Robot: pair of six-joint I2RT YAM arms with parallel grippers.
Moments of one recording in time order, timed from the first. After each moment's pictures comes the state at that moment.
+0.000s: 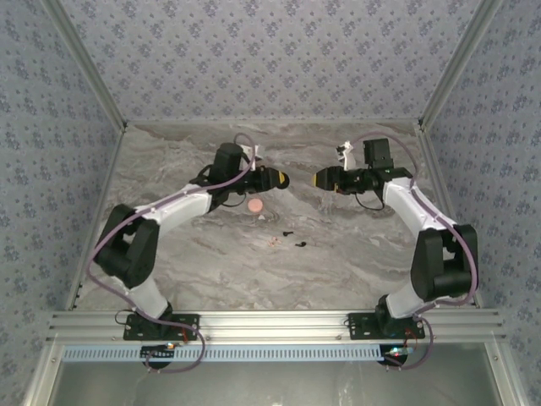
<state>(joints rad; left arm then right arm) -0.56 1.67 1.11 0.08 0.55 -0.69 0.14 1.51 1.10 -0.43 -0.82 0.24</state>
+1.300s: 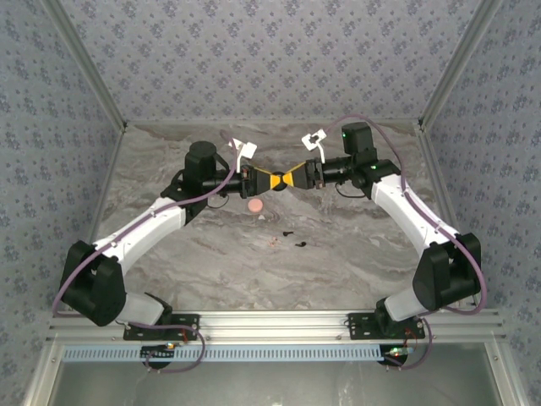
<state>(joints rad) -0.54 1.40 1.02 0.13 0.82 -0.54 0.34 1.48 1.24 -0.36 -1.12 0.17</state>
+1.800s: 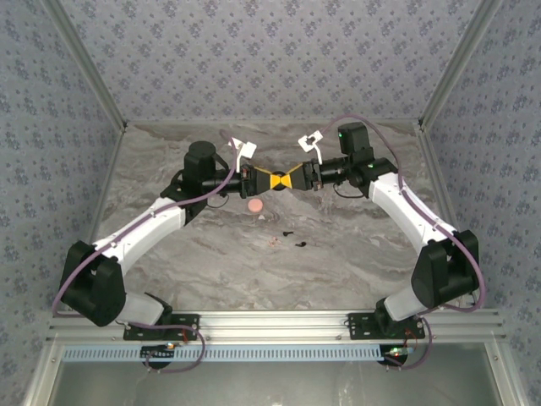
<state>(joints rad) -0.54 1.40 1.02 0.15 0.84 -0.54 0.36 1.50 1.26 -0.40 -1.13 0.14</state>
